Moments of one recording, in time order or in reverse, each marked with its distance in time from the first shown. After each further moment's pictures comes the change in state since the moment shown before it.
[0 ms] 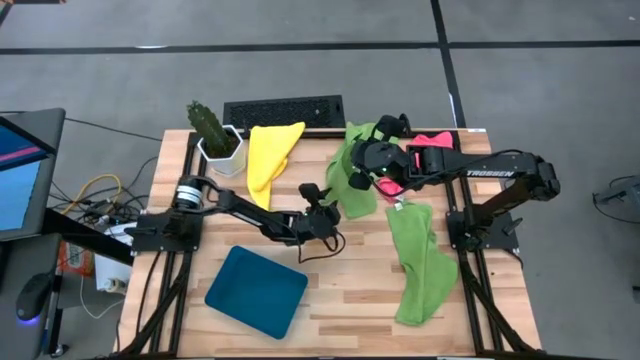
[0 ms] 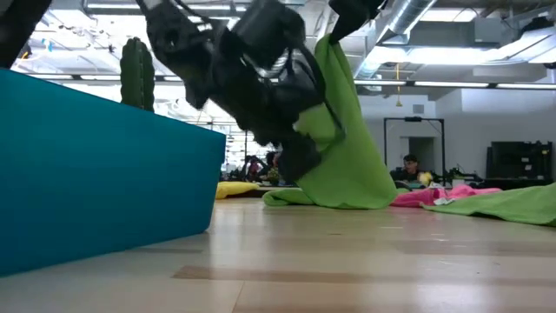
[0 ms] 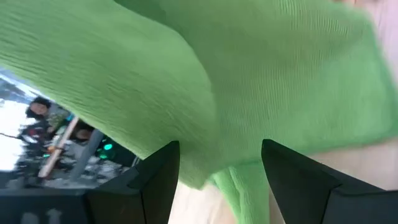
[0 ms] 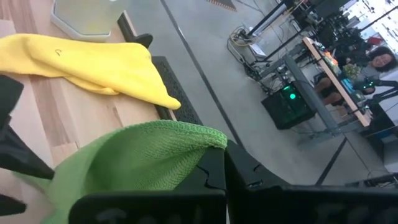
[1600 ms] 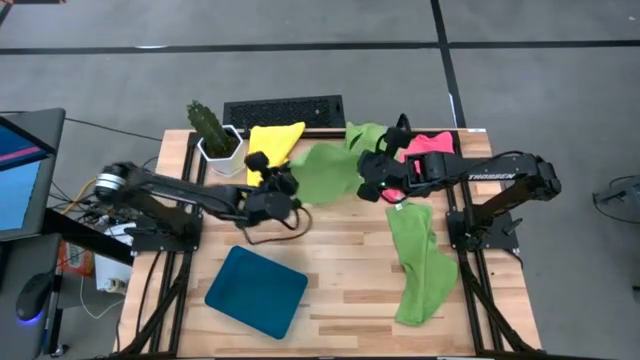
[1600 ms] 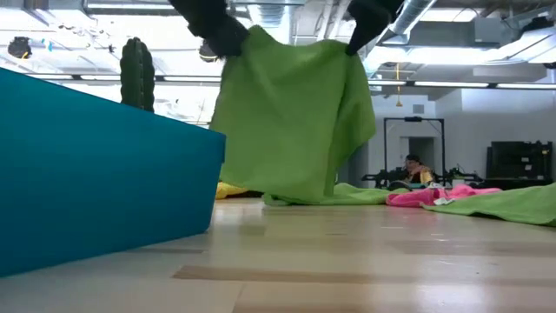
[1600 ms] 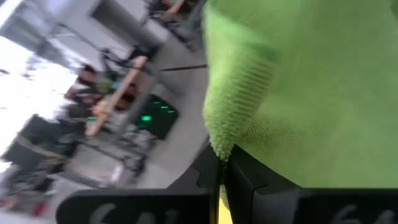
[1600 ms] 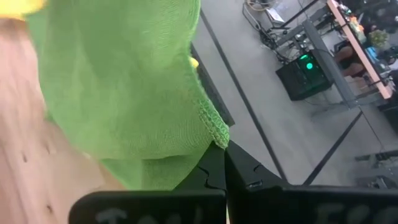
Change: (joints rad) left arm -0.011 -0.665 -0.006 -0.763 -0.124 -0.231; right arm 0.066 -0.003 0.000 -0.258 0.004 0.211
